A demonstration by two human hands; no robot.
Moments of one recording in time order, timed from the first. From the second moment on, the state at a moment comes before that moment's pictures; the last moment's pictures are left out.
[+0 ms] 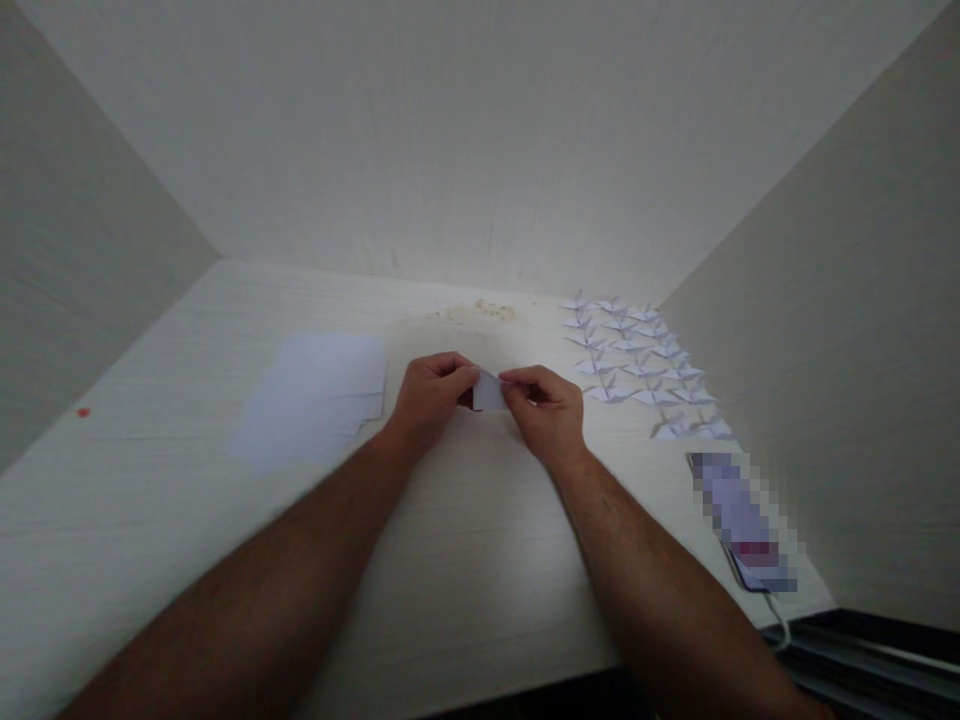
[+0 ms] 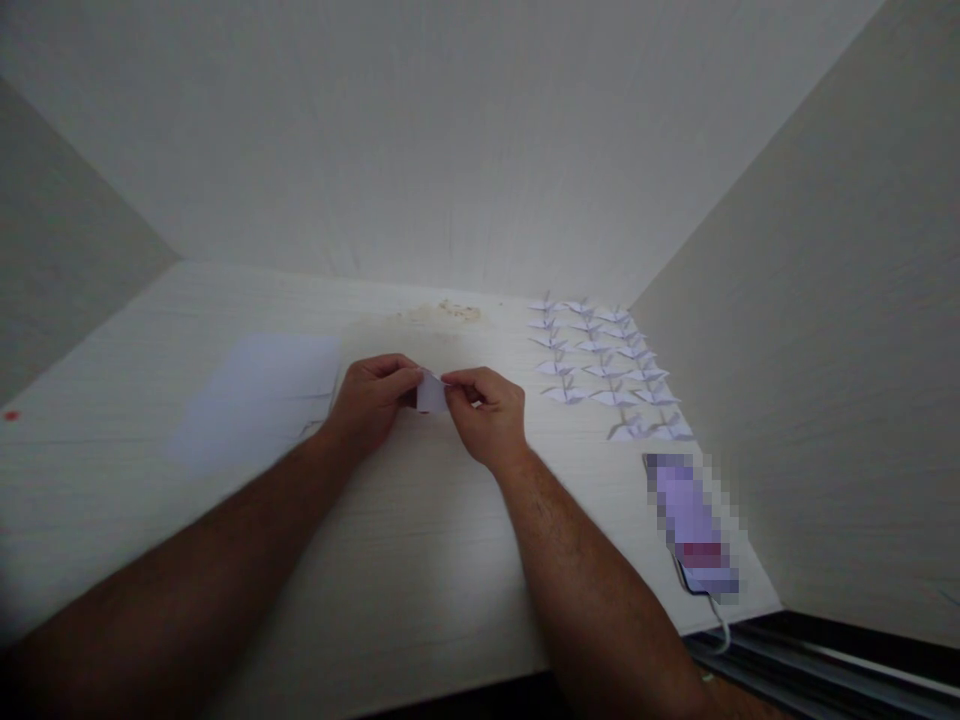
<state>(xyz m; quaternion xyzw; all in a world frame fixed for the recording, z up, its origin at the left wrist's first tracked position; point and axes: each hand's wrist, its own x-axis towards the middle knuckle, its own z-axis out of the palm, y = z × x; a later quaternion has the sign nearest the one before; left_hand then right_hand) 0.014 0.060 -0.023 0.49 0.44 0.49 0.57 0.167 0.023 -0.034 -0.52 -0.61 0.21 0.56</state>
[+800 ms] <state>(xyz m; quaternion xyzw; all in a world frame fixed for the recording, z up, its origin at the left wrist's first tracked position) 0.014 0.062 -0.025 0.45 0.42 0.49 0.61 0.168 0.024 -0.039 -0.49 -0.61 0.27 0.56</state>
